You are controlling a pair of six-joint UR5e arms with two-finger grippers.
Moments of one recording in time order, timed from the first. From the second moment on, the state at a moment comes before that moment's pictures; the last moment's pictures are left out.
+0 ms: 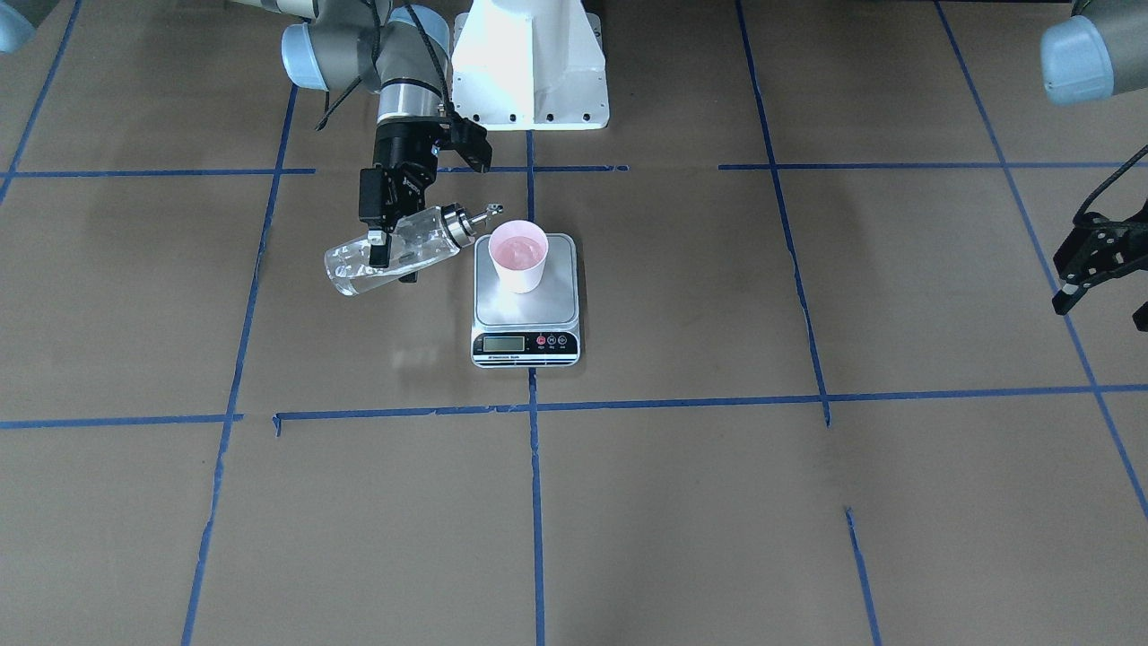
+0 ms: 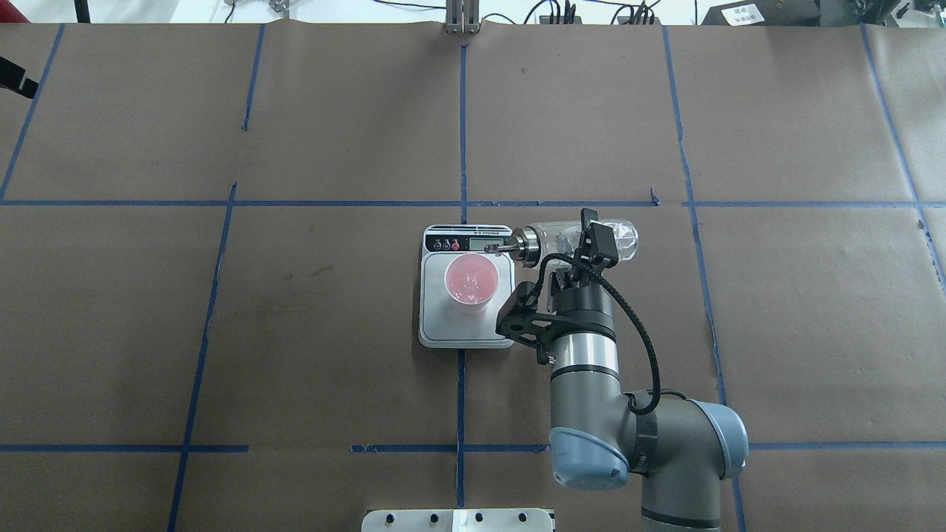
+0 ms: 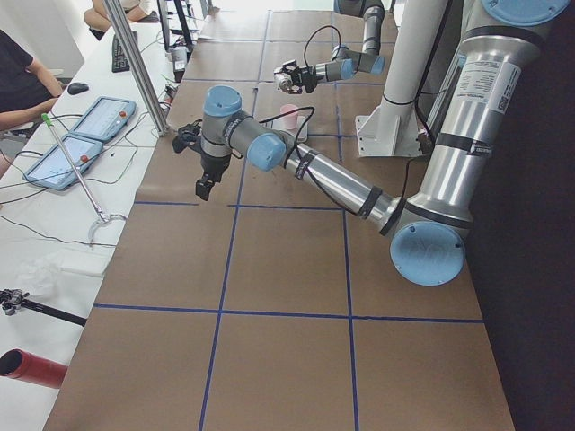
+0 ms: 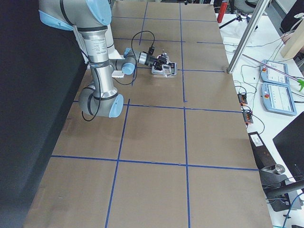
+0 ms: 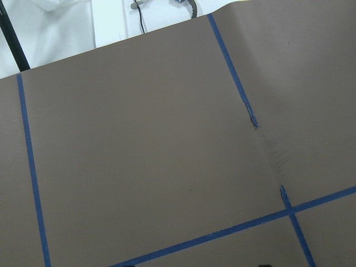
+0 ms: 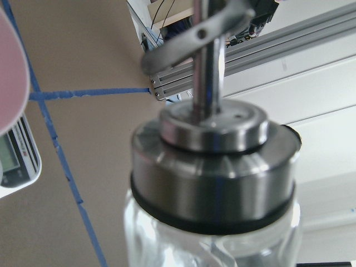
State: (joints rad) left arm -1.31 -1.82 -1.82 -1.69 -2.21 -0.29; right arm 0.17 -1.18 1.77 -1.34 0.39 0.32
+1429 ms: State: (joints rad) left arm -1.31 -1.82 -1.84 -1.69 -2.21 -0.30; right arm 0.18 -1.44 1.83 -0.84 0.58 1.20
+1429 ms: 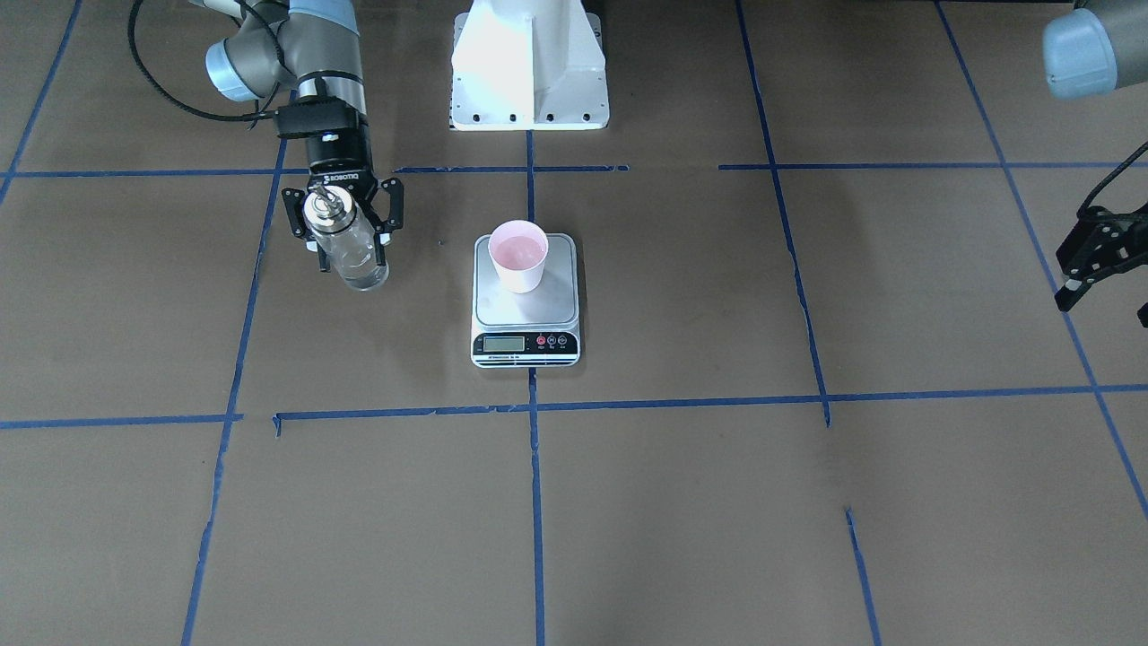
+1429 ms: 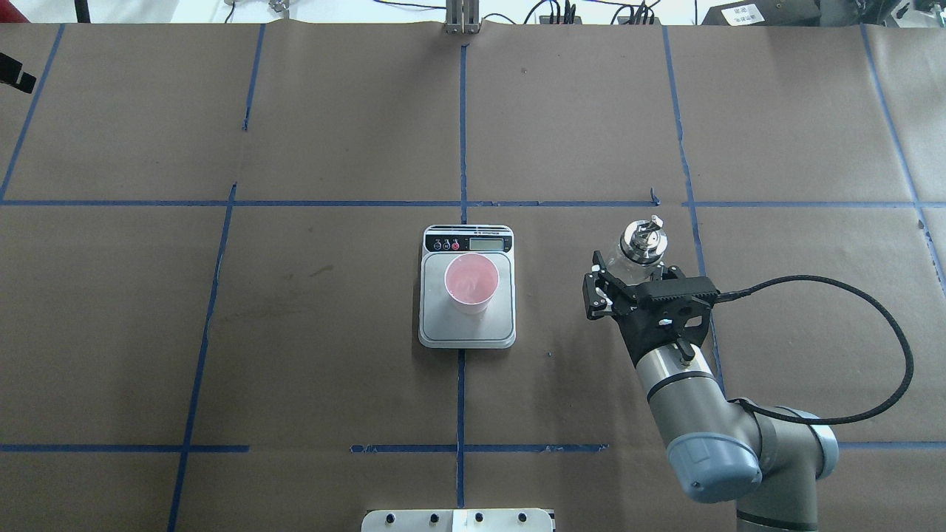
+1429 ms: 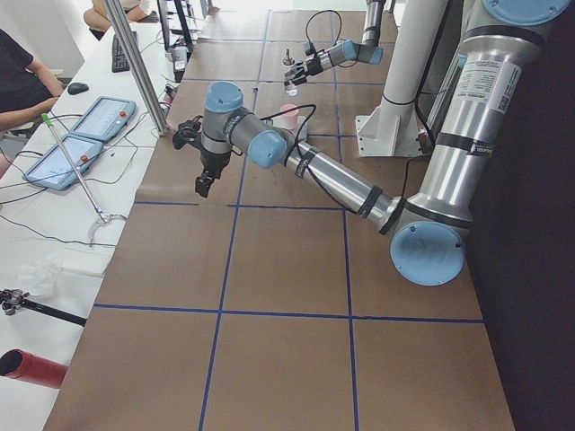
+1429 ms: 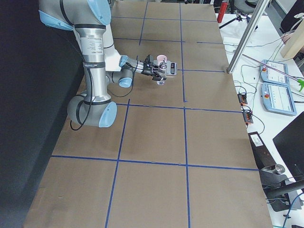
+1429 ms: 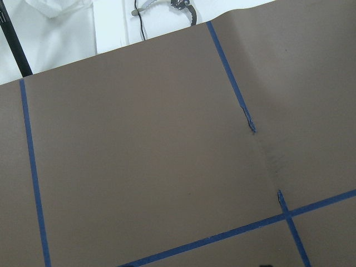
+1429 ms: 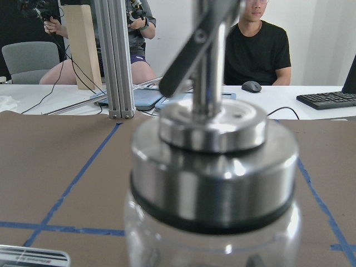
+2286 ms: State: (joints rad) left arm -1.33 -1.82 -1.86 -1.69 -2.21 -0.30; right arm 0.21 -1.51 1.74 -0.81 0.53 1.38
